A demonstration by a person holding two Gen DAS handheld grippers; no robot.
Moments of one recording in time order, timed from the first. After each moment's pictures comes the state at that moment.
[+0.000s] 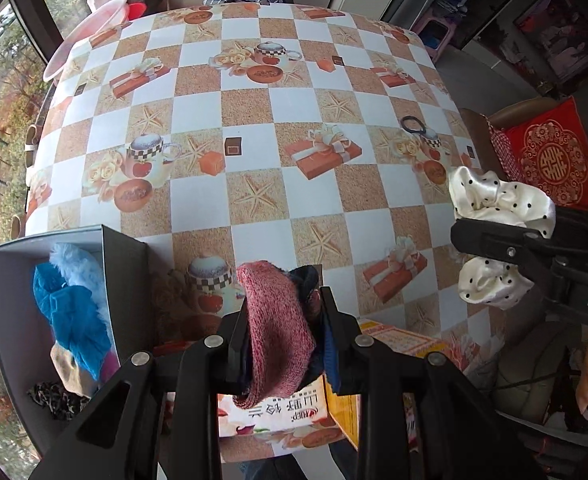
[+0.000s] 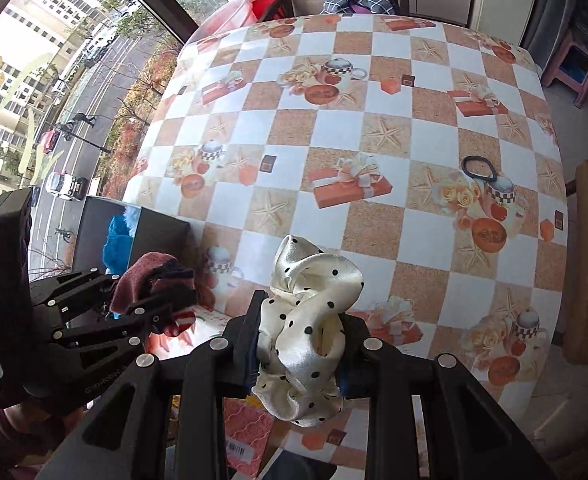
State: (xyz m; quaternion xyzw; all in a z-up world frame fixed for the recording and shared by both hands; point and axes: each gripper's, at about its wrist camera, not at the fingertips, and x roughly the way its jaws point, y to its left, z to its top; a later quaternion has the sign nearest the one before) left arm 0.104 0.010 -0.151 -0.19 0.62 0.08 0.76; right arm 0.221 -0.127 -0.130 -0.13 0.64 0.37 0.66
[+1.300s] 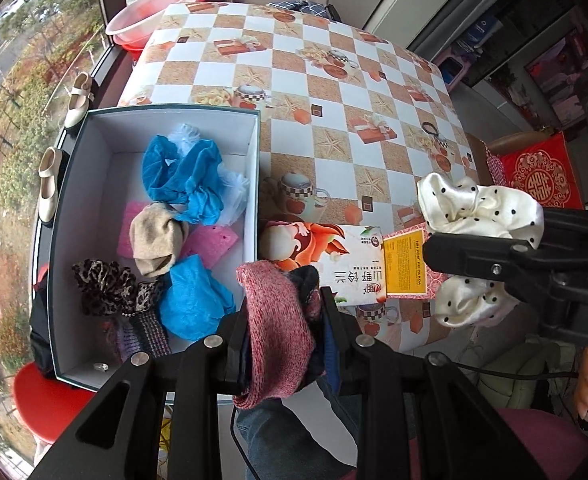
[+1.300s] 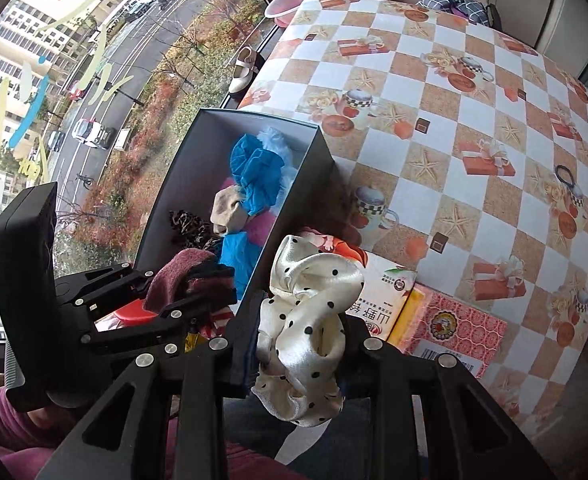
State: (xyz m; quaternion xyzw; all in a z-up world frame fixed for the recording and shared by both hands) left arm -0.067 0.062 -0.111 -0.26 0.58 0.12 0.76; right arm 0.054 -0.039 -0.083 -0.18 0.64 0.44 0.61
